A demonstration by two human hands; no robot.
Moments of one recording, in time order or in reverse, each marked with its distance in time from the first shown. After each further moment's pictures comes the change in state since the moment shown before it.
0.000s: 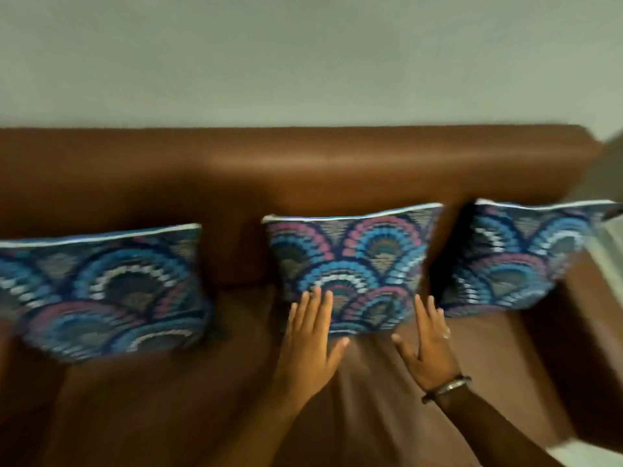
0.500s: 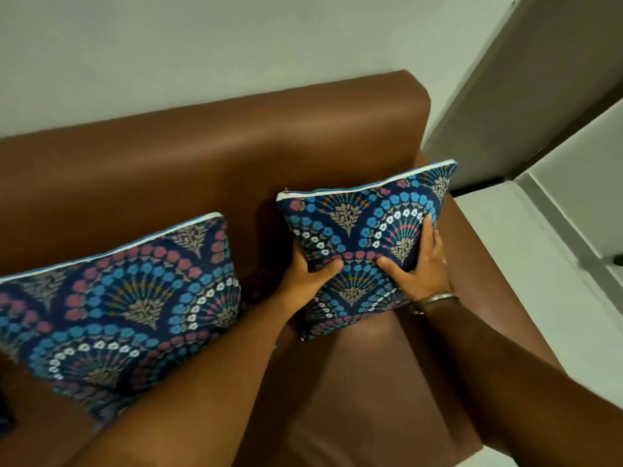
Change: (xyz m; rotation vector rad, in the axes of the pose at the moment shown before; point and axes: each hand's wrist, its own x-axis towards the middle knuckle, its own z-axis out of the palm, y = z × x) left_hand 0.276 0.210 0.247 -0.826 -0.329 -0.408; right_hand 0.189 0.293 -0.175 0.217 0.290 0.160
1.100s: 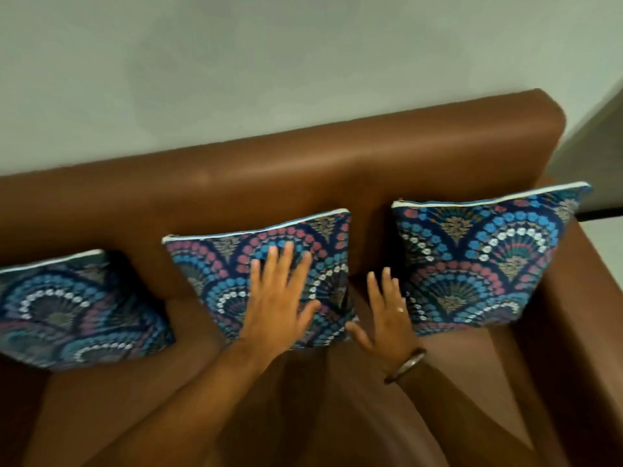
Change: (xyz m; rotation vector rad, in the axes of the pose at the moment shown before) left_hand -0.185 0.015 -0.172 1.322 0.430 0.359; right_hand -0.149 -0.131 0.122 0.015 -0.365 -0.448
